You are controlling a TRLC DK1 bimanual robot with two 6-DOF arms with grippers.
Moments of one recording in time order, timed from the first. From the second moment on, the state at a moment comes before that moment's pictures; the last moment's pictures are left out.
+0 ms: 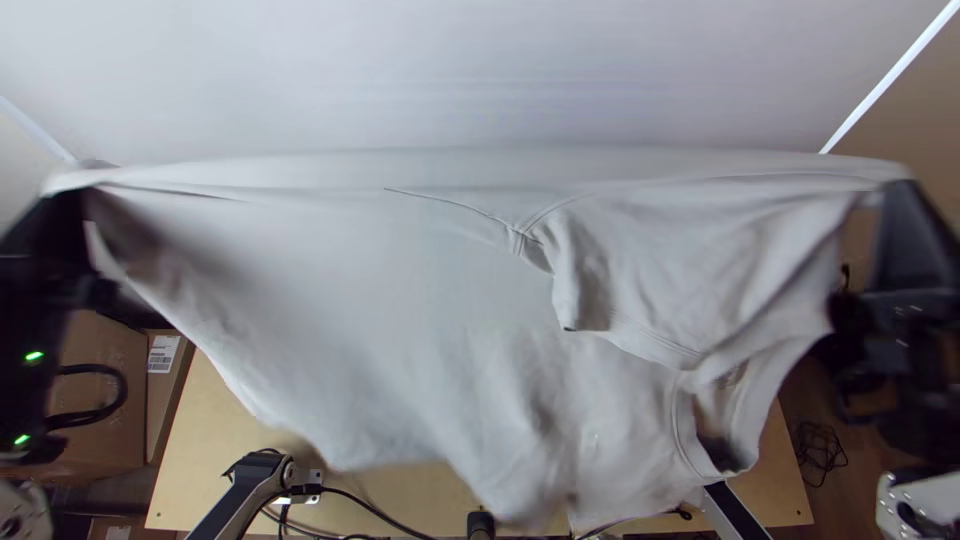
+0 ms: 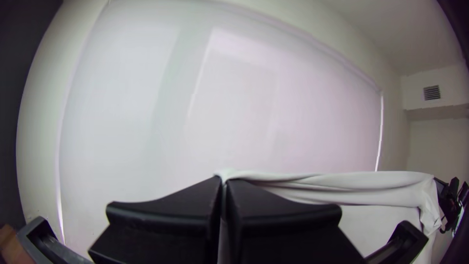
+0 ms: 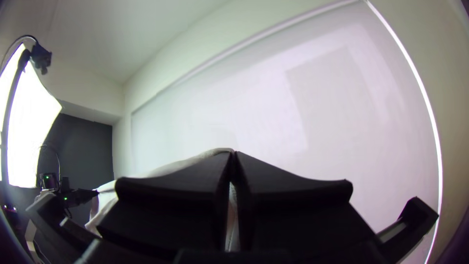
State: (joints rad) left arm -0.01 0.84 1.72 -0.62 -0.02 -0.23; right arm 0.15 0.74 1.51 -0.19 -0.25 0.42
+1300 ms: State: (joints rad) left arm 0.00 1.83 1.29 -0.12 0.06 -0.20; right arm 0.14 1.76 1.05 0.22 -0.22 0.49
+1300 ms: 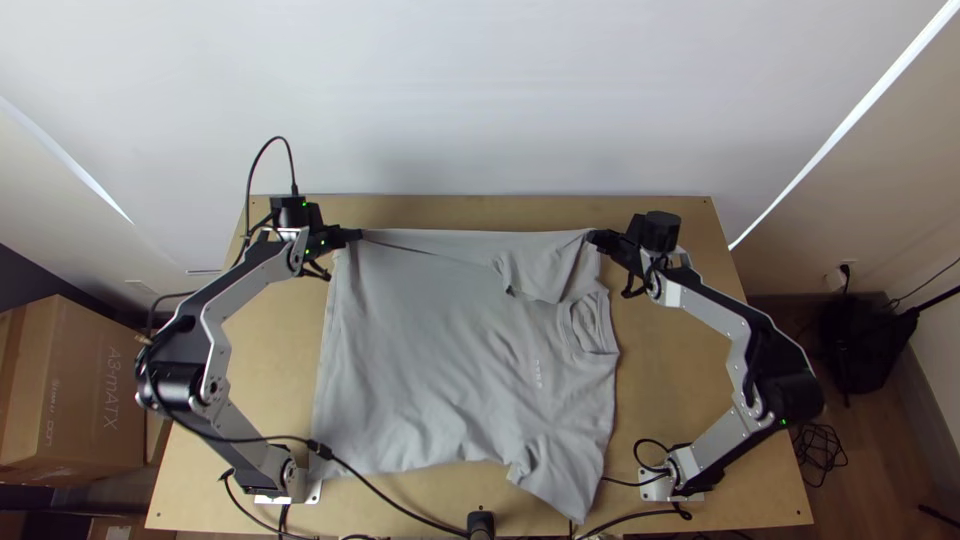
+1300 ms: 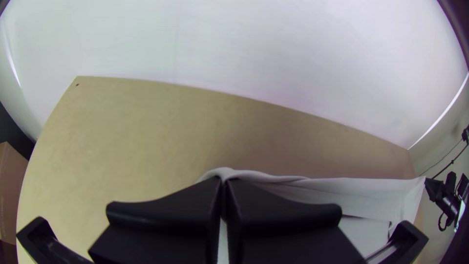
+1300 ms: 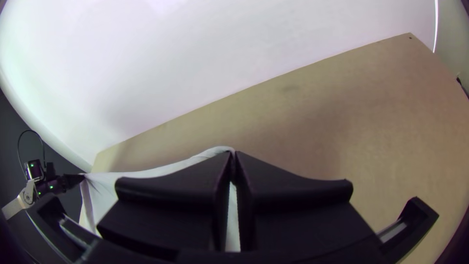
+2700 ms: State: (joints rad) left arm 0.01 1.91 2.06 -0.72 0.02 -0.28; right arm -0.09 1.45 1.39 -0.36 -0.24 0.49
